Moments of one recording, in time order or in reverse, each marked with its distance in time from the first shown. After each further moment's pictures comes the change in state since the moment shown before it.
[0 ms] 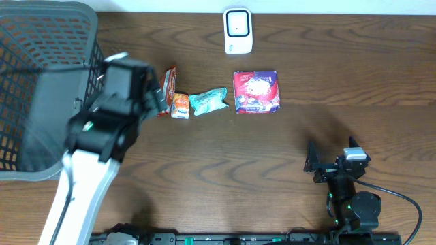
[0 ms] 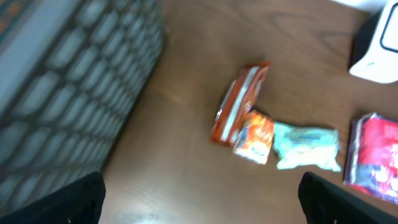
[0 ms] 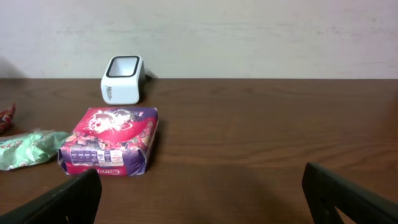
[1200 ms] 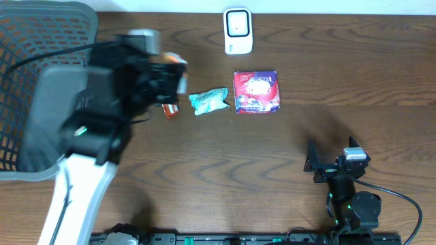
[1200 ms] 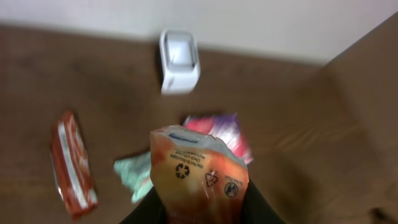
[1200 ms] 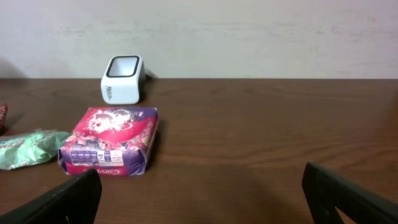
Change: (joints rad) left arm -0.004 0.030 0.010 0.383 0.592 0.174; right arm 0.000 0.000 0.000 0.000 0.000 0.000
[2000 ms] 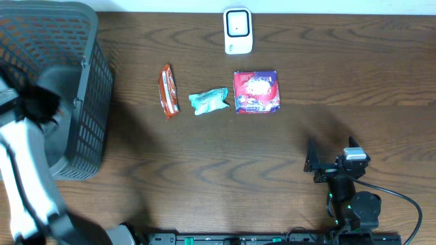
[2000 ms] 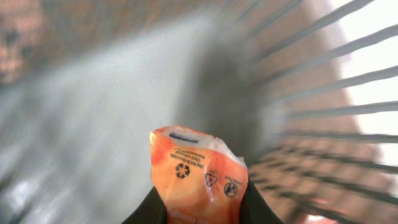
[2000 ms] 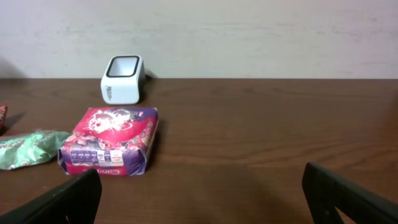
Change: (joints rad) left arm 0.818 0.206 -0.027 -0.080 -0.188 -0.224; right arm 0.000 0.000 0.000 0.000 0.000 0.000
